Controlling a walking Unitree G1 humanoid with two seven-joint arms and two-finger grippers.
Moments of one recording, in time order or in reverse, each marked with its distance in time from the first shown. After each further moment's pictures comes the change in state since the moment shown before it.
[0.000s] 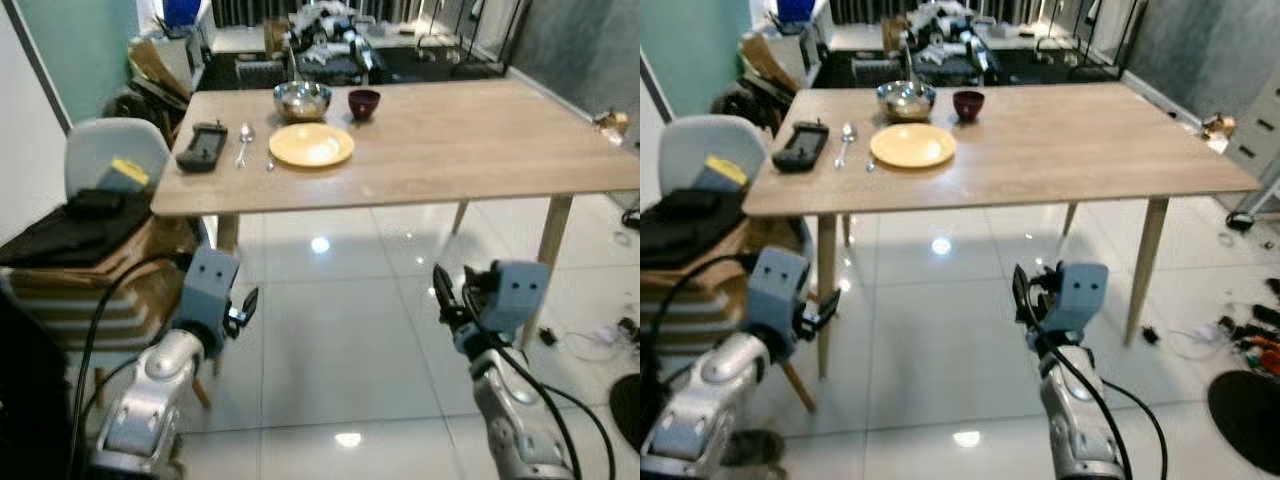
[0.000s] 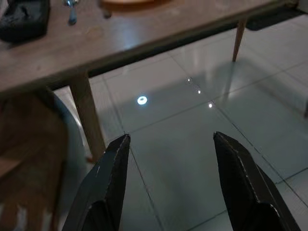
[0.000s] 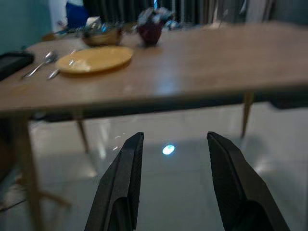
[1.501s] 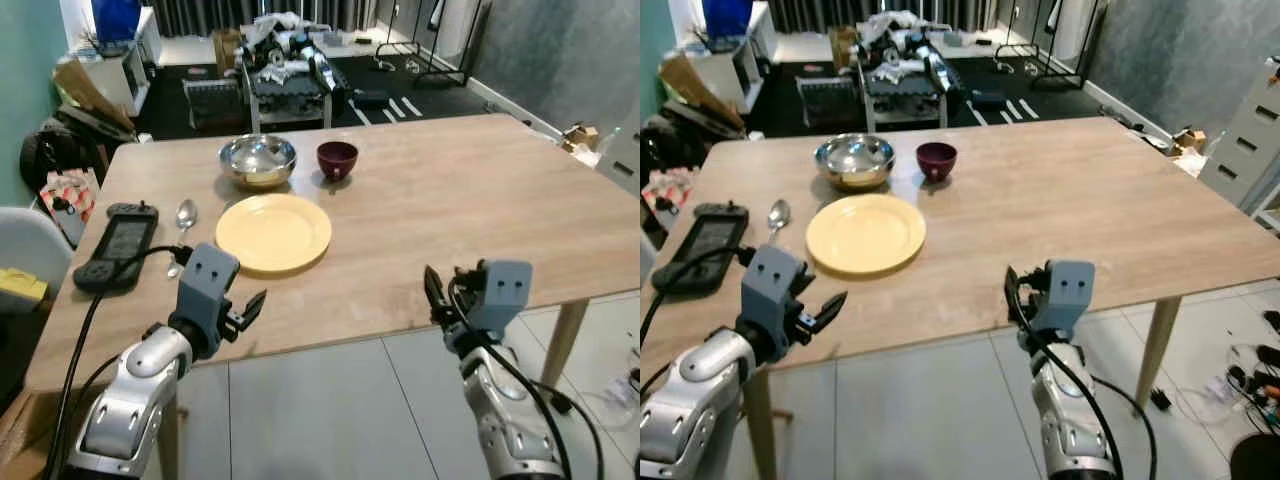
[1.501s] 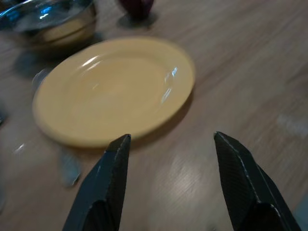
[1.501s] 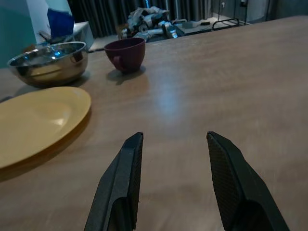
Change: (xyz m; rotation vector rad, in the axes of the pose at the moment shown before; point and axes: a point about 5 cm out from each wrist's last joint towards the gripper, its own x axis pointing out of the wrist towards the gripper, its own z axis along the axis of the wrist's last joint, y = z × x) left arm -0.006 0.000 0.010 0.011 -0.045 -0.149; right arm 0.001 0.022 -0.008 0.083 0.034 0.100
